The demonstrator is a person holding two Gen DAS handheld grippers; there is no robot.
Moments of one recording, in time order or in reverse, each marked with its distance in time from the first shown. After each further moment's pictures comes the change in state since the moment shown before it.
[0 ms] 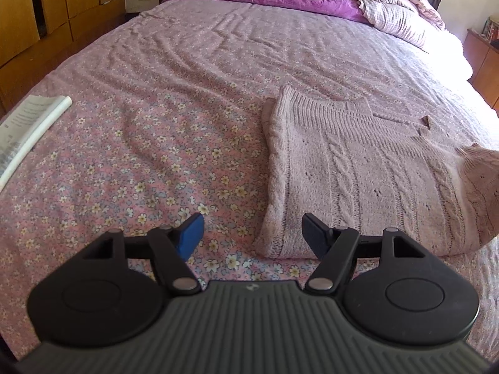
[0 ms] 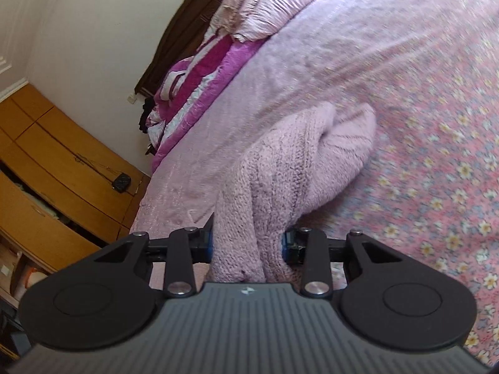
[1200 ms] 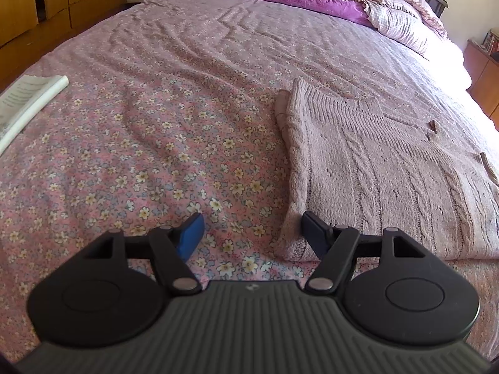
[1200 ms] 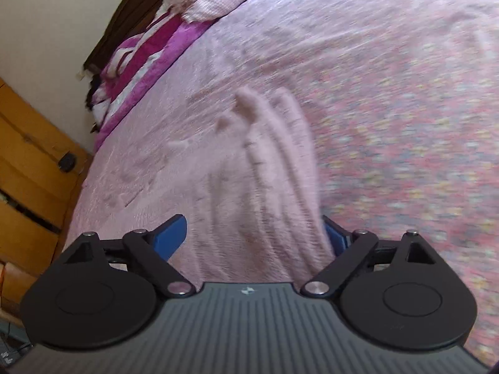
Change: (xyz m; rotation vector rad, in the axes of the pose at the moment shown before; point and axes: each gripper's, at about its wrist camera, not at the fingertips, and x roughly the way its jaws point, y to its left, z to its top) left arm 0.018 0.022 -0.007 -0.047 0.010 -0.043; right arm -0.020 -0.050 0.013 -0.005 0.064 -0.276
